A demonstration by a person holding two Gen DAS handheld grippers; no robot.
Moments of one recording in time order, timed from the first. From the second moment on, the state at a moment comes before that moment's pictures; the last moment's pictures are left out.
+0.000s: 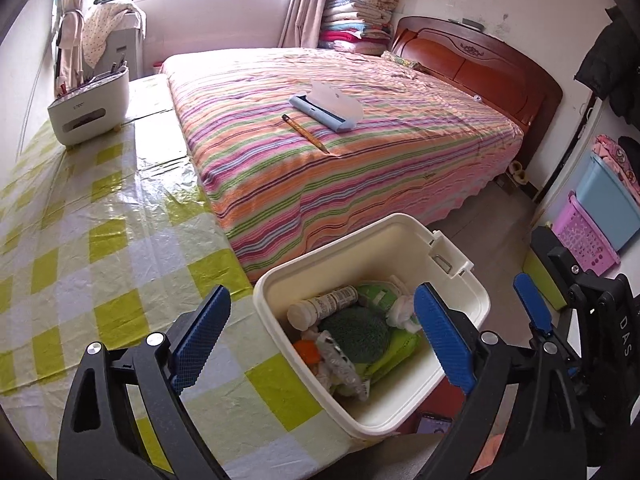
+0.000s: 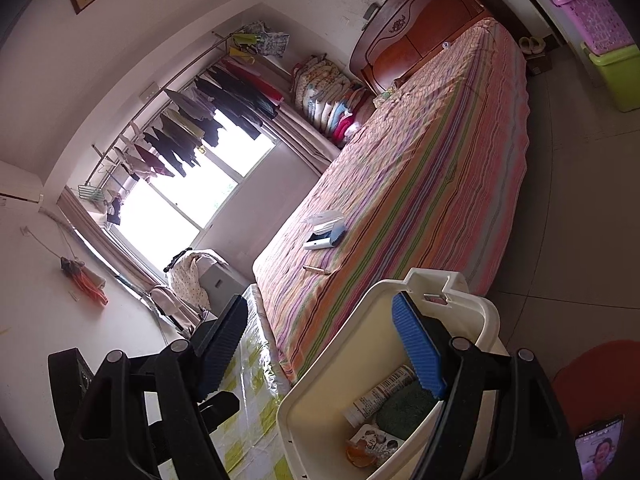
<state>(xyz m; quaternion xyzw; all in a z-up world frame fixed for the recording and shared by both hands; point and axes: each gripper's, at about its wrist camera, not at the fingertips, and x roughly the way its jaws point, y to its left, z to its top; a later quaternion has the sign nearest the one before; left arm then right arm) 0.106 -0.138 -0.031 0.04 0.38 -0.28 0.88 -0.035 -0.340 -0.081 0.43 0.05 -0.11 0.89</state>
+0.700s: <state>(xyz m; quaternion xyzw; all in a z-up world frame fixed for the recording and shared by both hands) 0.072 0.005 -0.025 -0.01 0.32 -0.13 0.94 -0.032 -0.216 -0.047 0.17 0.10 -0.11 0.97</state>
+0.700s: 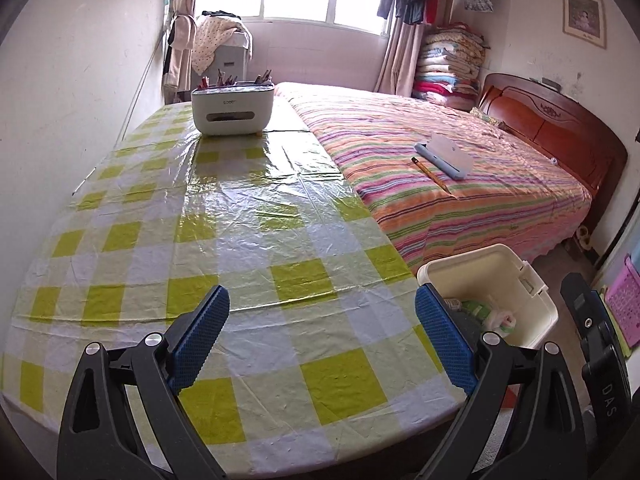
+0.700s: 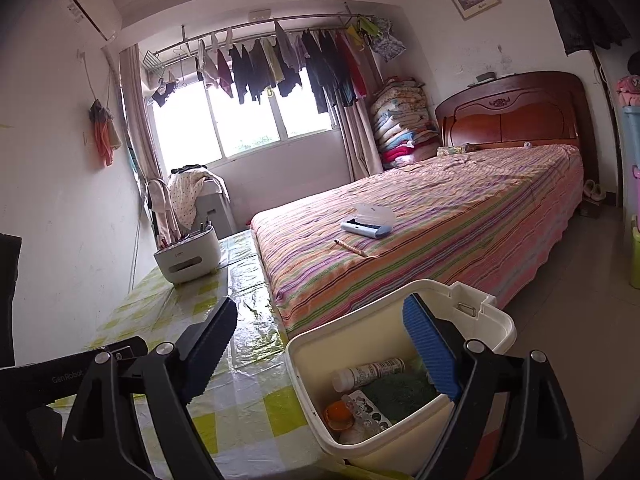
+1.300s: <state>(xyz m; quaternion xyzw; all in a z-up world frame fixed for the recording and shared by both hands) 0.075 0.001 -0.028 -0.01 0.33 -0.13 0.94 -0.031 -0.215 -0.050 0.17 0.10 -0.11 0.97</state>
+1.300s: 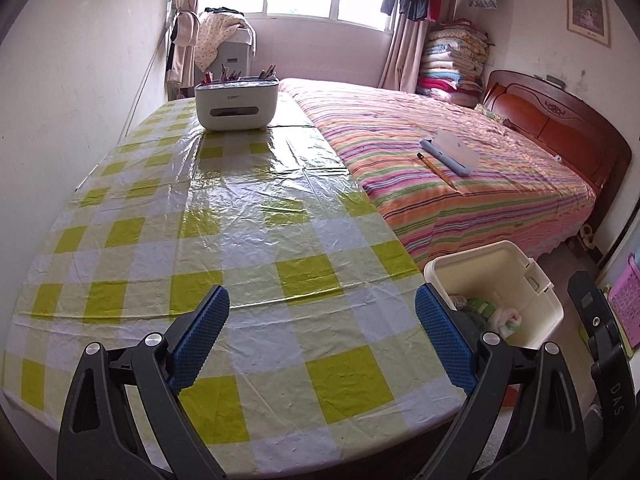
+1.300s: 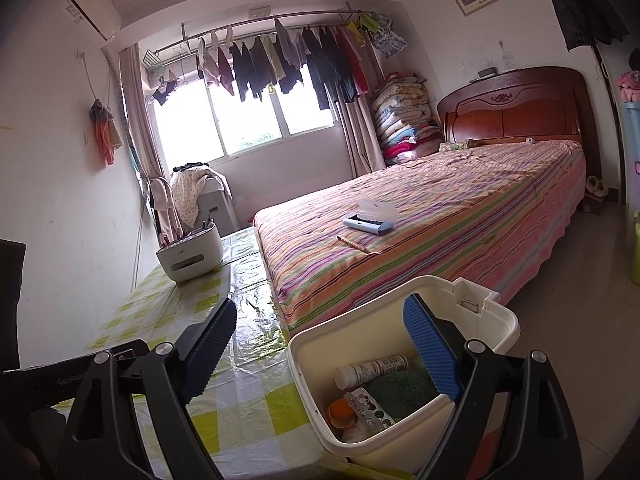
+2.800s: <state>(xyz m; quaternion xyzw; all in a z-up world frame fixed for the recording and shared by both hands) 0.073 -0.007 -0.036 0.01 0.34 -0.14 0.93 -0.031 -0.214 -0.055 0.18 0.10 -0.11 0.97</state>
